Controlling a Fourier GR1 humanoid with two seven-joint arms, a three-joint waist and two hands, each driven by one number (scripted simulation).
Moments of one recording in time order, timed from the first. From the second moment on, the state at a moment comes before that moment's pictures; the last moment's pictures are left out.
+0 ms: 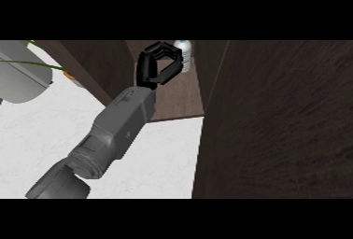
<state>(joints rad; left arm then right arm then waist) -1.18 0.00 -0.44 -0.09 0.89 0.30 -0.84 0.18 -0.37 -0.56 -2.19 -0.75 0.44 0.21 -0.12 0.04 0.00</state>
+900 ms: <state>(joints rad) -0.86 0.00 -0.50 -0.40 0.91 0.14 -0.85 0.24 -0.37 -0.56 -2.31 -0.79 0.46 0.32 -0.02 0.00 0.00</state>
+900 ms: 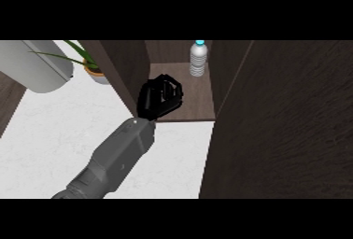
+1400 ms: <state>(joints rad) -0.58 0.07 -0.59 -0.73 0.86 0.09 -0.79 0.26 -0.37 -0.50 -2.33 -0.82 0.46 0.36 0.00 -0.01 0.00</state>
